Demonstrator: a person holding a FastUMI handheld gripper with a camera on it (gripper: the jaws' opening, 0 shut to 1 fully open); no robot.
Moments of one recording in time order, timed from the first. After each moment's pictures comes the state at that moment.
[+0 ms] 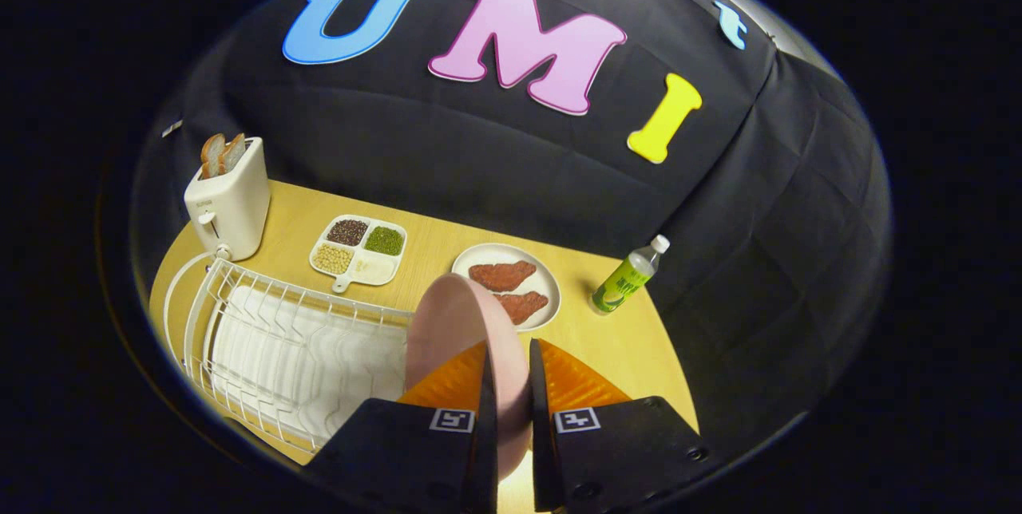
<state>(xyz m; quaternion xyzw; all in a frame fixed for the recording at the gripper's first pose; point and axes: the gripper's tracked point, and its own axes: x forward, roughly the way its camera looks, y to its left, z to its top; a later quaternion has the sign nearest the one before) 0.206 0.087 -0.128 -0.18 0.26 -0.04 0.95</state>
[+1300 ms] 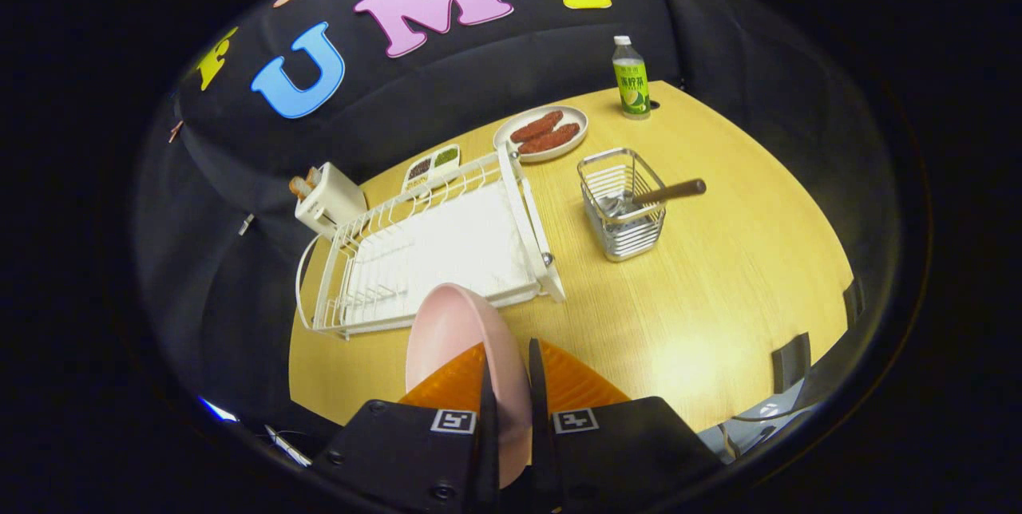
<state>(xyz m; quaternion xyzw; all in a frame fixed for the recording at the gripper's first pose) -0.023 0.052 -0.245 0.17 0.42 0.08 0.89</state>
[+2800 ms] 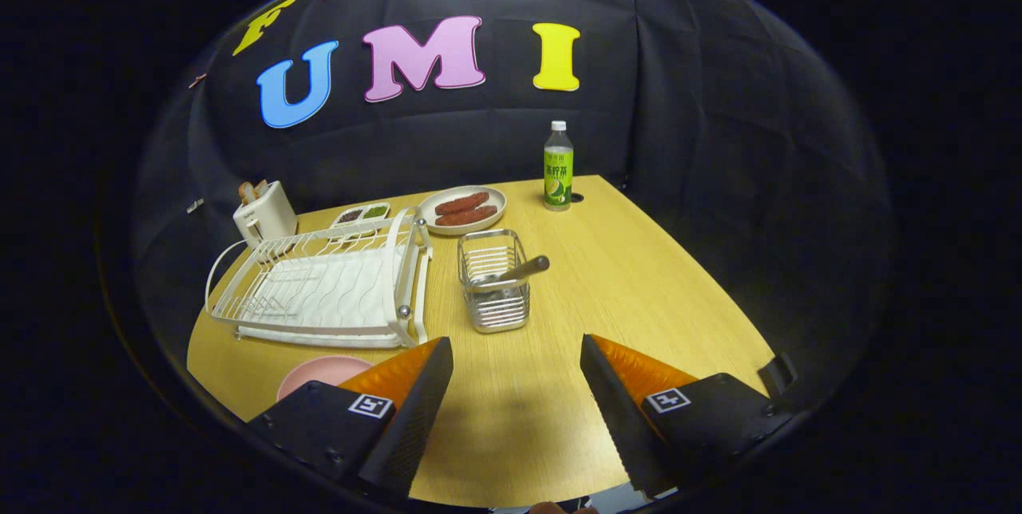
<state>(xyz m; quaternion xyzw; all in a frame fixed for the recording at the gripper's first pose) 0.010 -0.082 -0.227 0.03 0.23 -0.02 0.97</state>
